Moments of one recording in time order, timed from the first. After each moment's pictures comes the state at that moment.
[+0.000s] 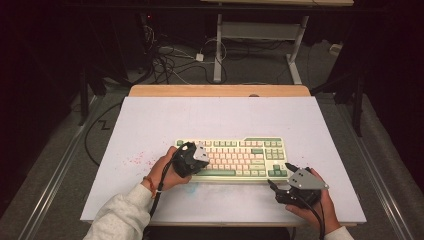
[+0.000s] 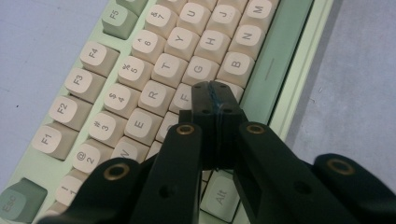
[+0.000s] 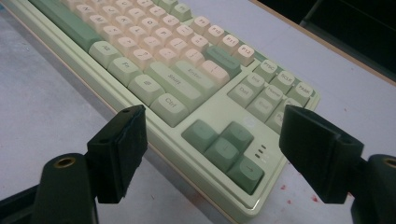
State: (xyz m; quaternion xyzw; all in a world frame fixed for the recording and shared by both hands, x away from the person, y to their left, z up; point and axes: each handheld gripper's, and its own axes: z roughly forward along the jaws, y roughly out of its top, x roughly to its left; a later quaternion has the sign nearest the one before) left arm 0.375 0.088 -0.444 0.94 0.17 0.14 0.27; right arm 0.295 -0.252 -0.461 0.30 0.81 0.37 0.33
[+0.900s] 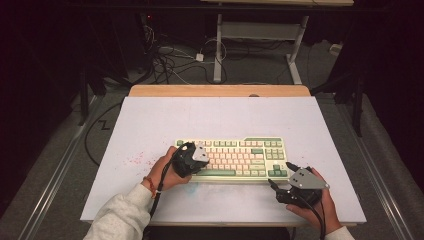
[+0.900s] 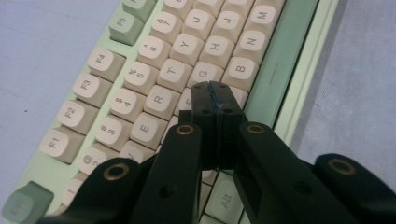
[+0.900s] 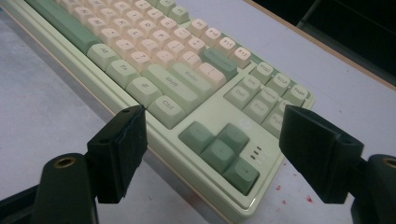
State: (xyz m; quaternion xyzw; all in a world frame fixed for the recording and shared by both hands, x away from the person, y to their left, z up) left arm 0.375 0.091 -0.443 0.93 0.17 0.16 0.28; right arm 0.294 -0.252 -0.458 0.30 0.81 0.37 0.34
